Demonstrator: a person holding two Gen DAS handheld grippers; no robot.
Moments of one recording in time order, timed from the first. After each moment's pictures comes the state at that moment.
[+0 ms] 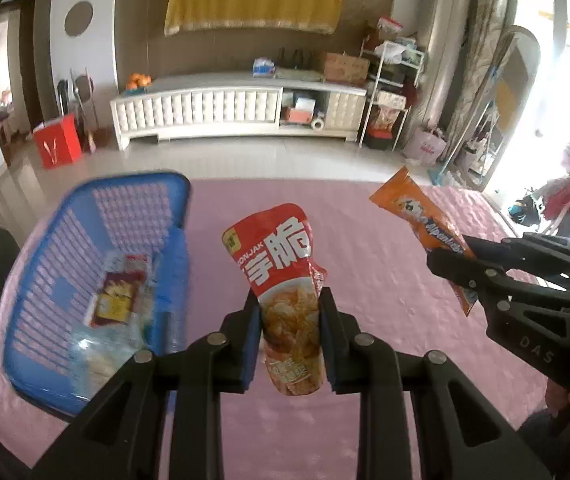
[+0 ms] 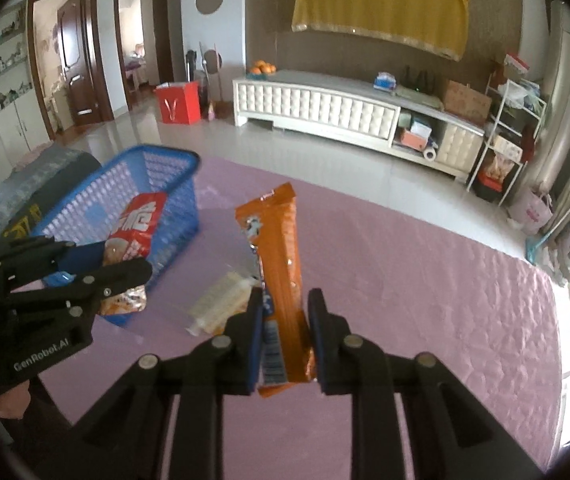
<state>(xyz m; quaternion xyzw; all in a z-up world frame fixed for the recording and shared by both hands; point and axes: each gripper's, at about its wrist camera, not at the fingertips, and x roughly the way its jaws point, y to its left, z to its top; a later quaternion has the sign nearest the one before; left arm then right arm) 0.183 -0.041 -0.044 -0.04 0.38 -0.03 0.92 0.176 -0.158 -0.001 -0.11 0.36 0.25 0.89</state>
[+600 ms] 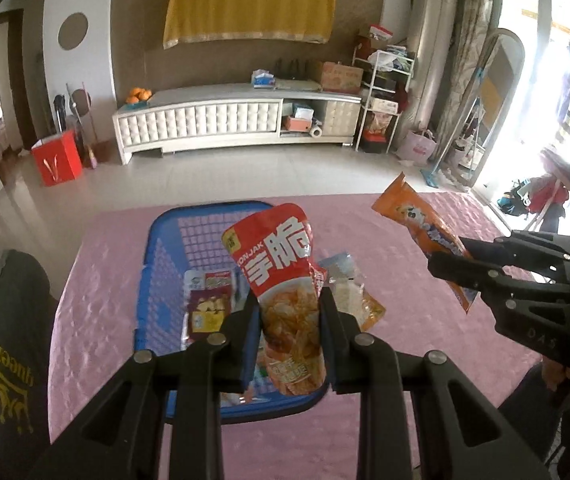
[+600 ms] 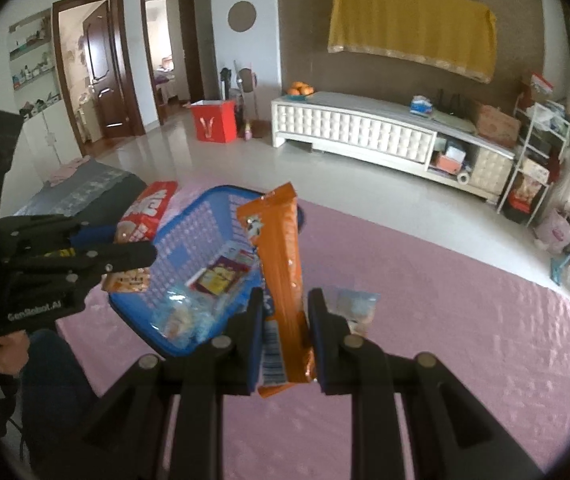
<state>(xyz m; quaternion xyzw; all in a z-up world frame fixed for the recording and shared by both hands) 0.149 0.085 0.007 -0.03 0.38 -0.06 0.92 0.156 -0.064 0.032 -0.10 0.35 0.31 0.88</state>
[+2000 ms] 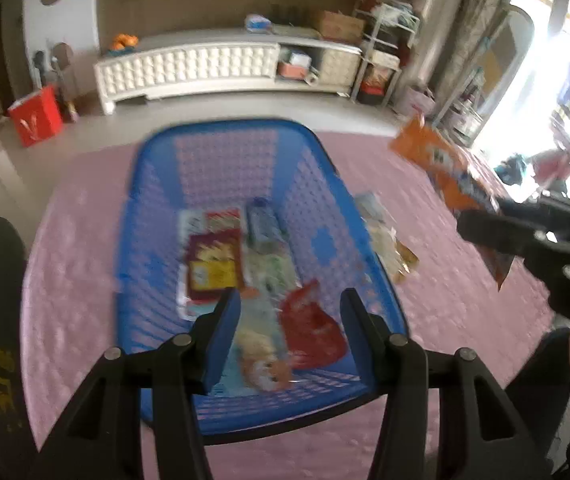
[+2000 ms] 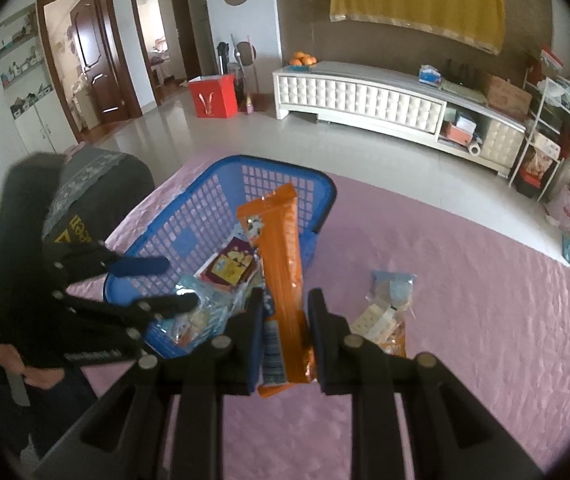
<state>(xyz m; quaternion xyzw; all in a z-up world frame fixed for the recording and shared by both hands) 0.169 0.127 -0.060 -0.05 0.46 -0.08 0.88 0.167 -0.024 0.005 -0.10 0.40 0.30 0.86</state>
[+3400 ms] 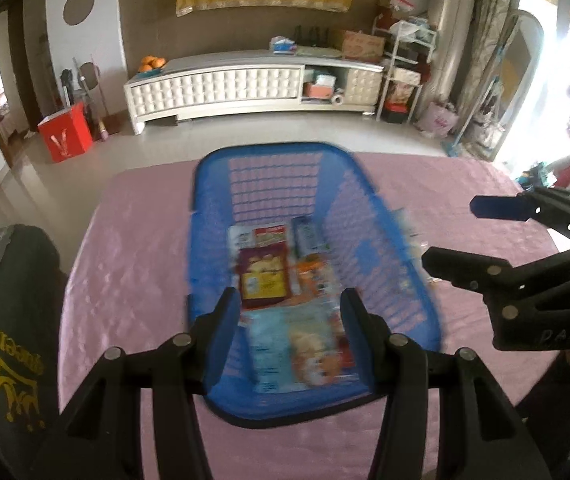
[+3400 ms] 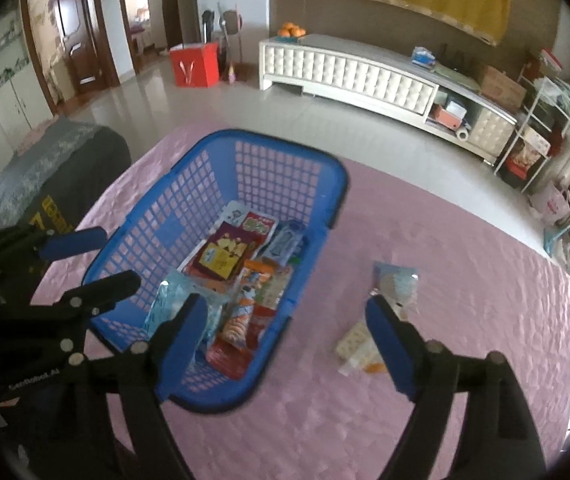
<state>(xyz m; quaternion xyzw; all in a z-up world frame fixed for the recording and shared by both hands) 0.152 0.139 -0.044 -0.02 0.43 -0.05 0.90 0.171 -0.007 0.002 -0.13 0.44 0.24 0.86</state>
